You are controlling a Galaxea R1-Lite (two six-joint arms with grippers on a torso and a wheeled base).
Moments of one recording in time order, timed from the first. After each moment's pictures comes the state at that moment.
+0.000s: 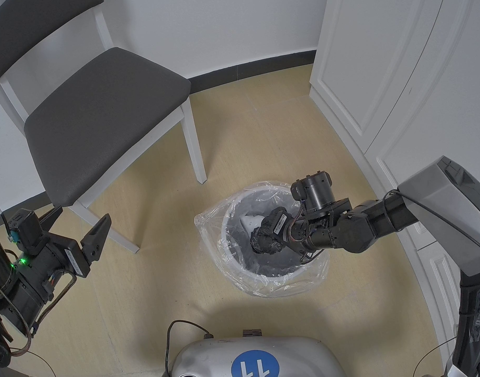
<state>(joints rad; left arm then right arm) -0.47 1.24 -0.20 -0.99 0.33 -0.01 0.56 2.27 -1.36 -0.22 0.00 0.94</state>
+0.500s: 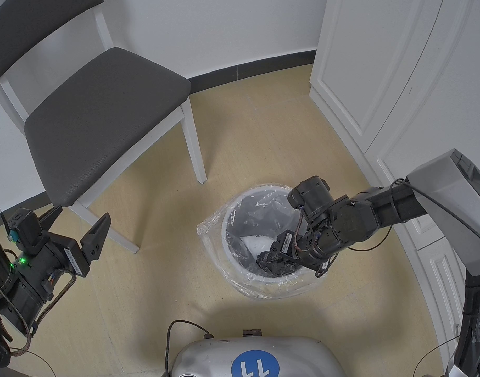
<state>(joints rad) -0.47 1.24 -0.21 -0.99 0.33 -0.01 0.57 2.23 -1.43 0.19 -0.01 0.87</state>
